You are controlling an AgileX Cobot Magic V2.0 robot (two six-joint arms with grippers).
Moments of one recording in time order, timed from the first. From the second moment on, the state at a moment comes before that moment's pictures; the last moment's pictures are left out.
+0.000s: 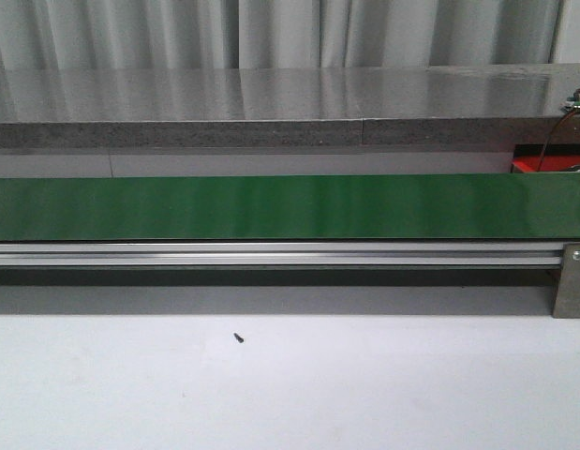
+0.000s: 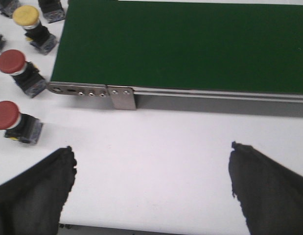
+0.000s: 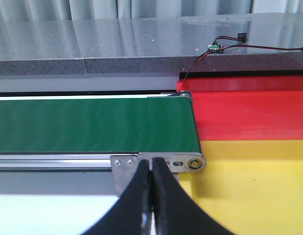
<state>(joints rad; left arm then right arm) -0.02 0.74 -0.77 0.07 0.88 -0.12 0.03 -0.01 0.03 -0.03 0.12 0.12</state>
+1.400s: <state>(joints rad) 0.51 1.47 -1.03 0.17 0.77 -0.08 0.03 -0.01 0.03 -0.03 0.12 0.12</state>
